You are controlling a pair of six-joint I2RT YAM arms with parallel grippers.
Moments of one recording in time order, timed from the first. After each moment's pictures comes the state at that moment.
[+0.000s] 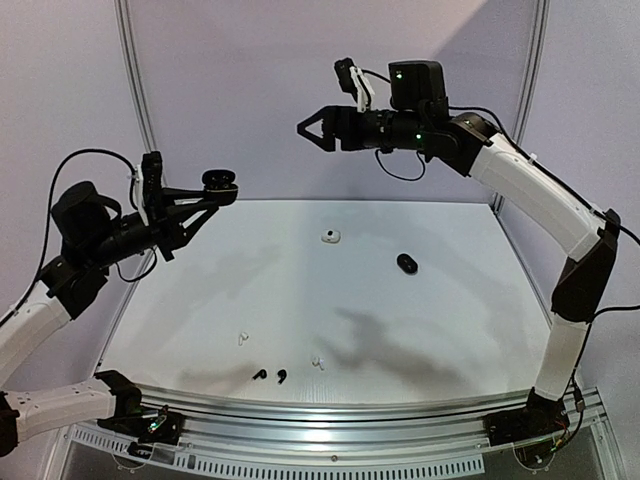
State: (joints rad) left arm -0.44 0.82 0.80 0.10 0.59 0.09; right arm 0.81 1.88 2.13 -0.40 -0.26 0.29
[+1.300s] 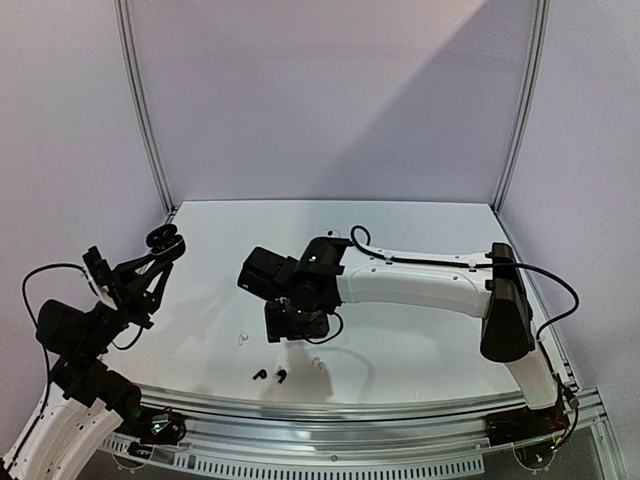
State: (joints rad) left arm -0.36 0.13 0.19 0.37 0.42 -0.07; right arm 1.26 2.27 2.12 -1.08 0.22 1.03
